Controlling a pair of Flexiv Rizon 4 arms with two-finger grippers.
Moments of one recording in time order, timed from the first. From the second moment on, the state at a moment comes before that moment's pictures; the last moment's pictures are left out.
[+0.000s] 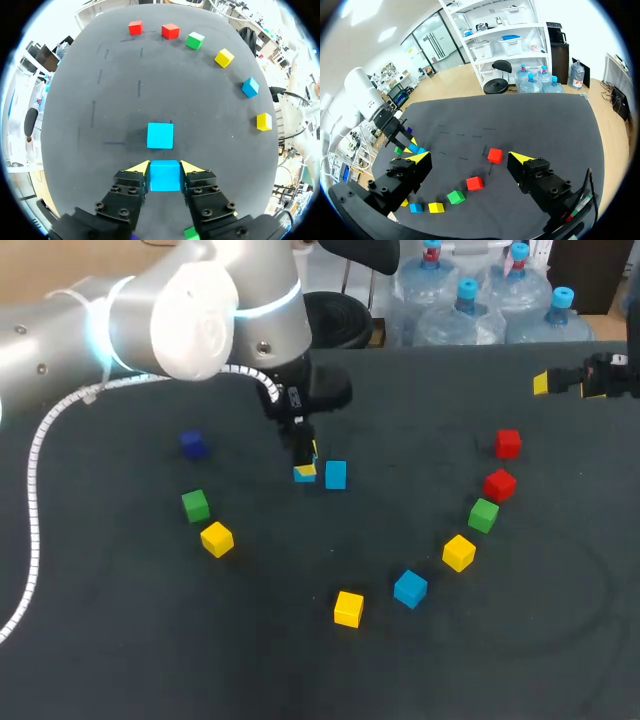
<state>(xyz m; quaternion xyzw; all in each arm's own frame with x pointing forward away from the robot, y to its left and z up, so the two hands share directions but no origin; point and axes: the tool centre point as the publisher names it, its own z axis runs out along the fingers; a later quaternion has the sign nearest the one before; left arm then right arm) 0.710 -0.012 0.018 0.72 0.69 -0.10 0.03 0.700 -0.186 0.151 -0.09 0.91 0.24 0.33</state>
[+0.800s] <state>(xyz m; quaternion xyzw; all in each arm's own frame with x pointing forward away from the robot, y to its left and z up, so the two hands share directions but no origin) 0.711 -0.012 0.009 0.72 0.69 -0.10 0.03 0.700 -0.186 0.151 -0.09 0.91 0.24 0.33</state>
